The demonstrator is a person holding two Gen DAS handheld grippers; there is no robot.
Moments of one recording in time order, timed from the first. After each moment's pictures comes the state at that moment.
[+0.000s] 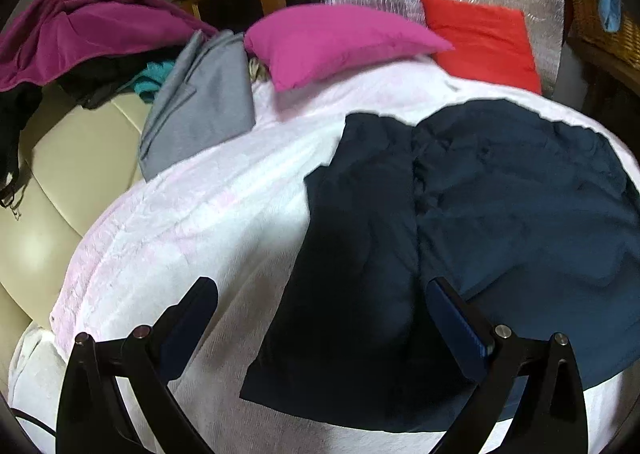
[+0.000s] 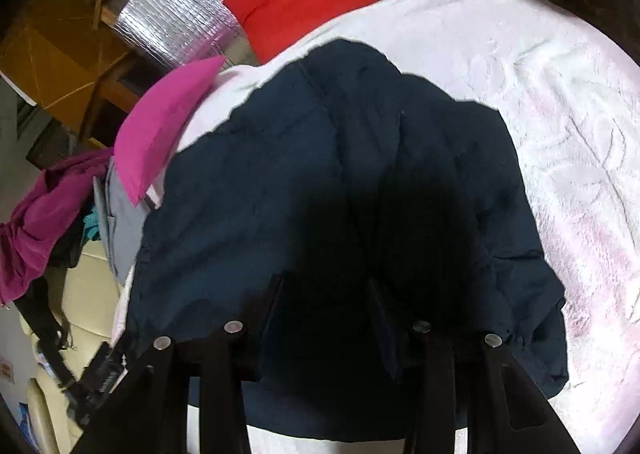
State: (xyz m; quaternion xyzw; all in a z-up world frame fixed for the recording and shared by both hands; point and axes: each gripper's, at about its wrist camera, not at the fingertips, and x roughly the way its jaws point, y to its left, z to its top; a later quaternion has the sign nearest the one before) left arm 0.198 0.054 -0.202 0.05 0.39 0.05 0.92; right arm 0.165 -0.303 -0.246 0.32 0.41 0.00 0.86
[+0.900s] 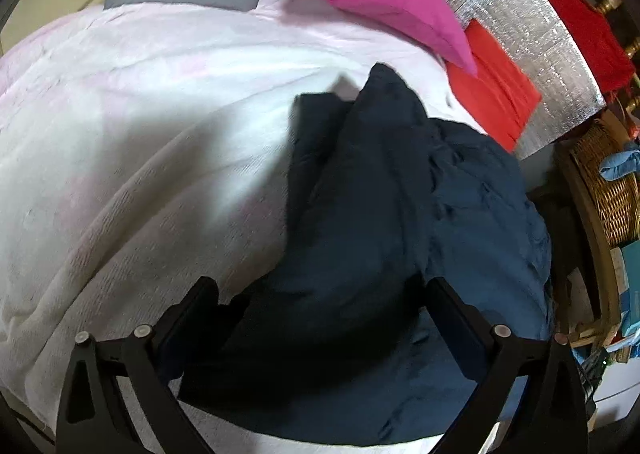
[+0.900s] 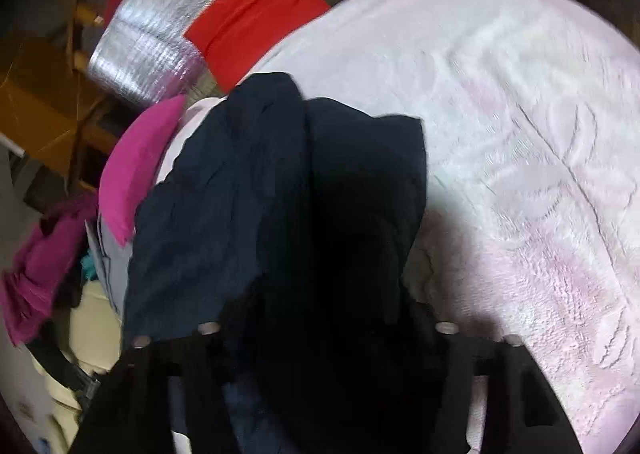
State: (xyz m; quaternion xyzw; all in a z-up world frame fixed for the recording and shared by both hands) left arm 0.223 0.112 -0.246 -0.25 0.47 -0.06 0.84; right arm 0.179 -0.349 -0.275 0.35 0.39 -0.03 0.85
